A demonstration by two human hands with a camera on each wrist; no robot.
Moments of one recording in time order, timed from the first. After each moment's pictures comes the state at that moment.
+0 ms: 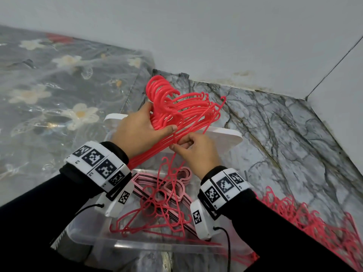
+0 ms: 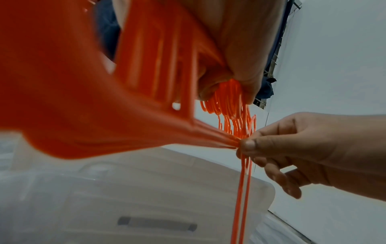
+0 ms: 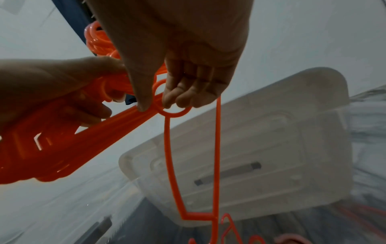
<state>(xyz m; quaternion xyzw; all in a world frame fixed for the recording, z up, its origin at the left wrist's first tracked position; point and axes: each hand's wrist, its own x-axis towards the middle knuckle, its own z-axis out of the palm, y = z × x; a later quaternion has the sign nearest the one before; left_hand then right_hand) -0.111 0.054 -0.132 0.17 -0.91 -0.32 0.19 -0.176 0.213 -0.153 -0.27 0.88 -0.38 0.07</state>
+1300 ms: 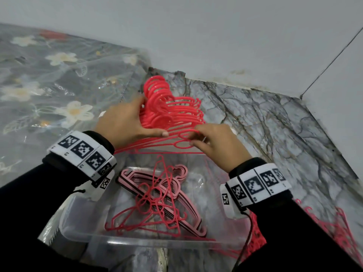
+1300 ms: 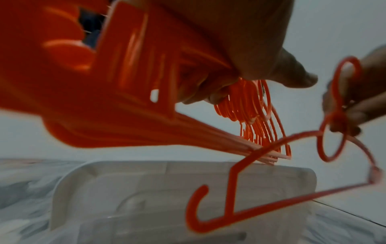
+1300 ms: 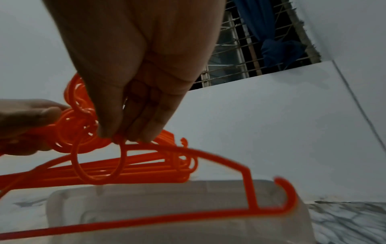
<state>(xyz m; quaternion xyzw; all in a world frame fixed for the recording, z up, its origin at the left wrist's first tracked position) -0.103 0.041 -0.112 0.14 -0.95 -0.23 0.13 -0.199 0.262 -0.108 -0.49 0.83 -0.25 0.02</state>
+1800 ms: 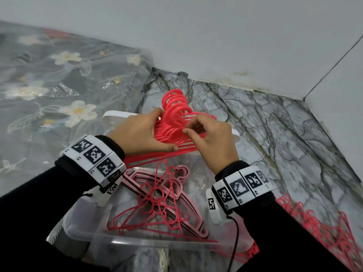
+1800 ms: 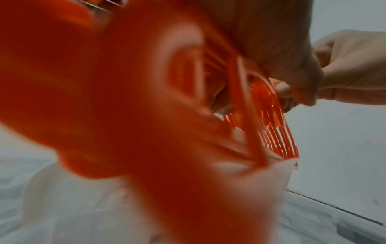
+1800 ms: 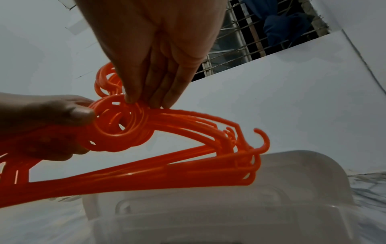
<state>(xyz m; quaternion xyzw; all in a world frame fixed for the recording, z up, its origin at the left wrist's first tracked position) -0.104 0.055 -0.121 0.09 -0.96 -0.26 0.05 -0.184 0.236 -0.119 -0.43 0.79 -0.42 -0.09</state>
